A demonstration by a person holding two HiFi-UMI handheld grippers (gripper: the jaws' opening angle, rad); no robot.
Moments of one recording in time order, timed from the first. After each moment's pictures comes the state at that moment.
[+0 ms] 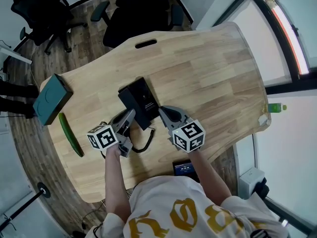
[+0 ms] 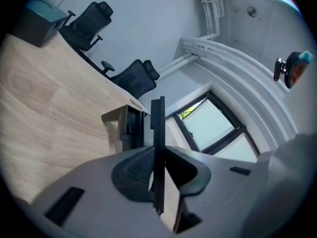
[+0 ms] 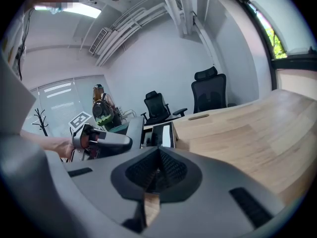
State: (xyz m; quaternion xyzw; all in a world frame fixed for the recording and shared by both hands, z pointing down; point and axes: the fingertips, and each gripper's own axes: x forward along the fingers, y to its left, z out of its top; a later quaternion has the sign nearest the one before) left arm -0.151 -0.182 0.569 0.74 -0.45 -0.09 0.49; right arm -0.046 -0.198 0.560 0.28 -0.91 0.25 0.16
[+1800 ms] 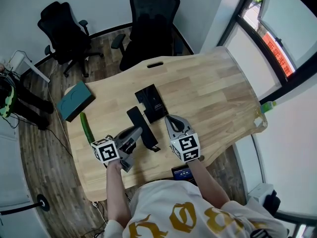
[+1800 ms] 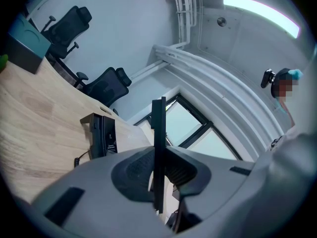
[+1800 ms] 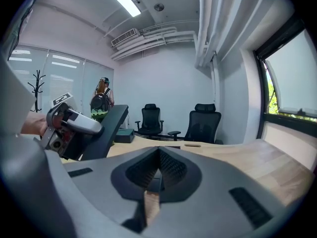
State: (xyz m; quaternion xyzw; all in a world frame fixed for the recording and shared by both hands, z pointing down) left arm -0.137 -0.062 0.455 0.82 -0.37 -0.14 0.42; right arm -0.039 -0.119 0.469 0.37 -0.92 0.07 0.14
